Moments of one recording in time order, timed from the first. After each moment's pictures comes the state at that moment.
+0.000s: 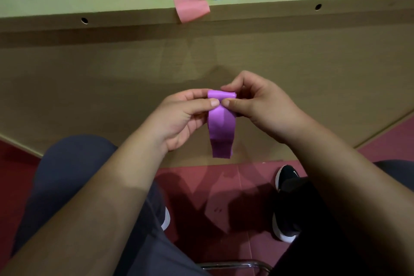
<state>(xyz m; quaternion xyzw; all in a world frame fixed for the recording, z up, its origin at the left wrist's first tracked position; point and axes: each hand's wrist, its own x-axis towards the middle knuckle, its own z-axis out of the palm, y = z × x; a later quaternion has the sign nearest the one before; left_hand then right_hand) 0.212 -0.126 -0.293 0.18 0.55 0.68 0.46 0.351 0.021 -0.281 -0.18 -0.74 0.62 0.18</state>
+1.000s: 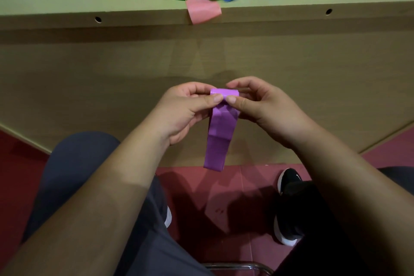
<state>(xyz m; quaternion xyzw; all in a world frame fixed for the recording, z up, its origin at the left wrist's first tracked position) 0.204 -0.131 -0.283 0.19 0.57 0.68 0.41 0.352 0.015 -0.280 -0.18 -0.70 0.67 0.15</state>
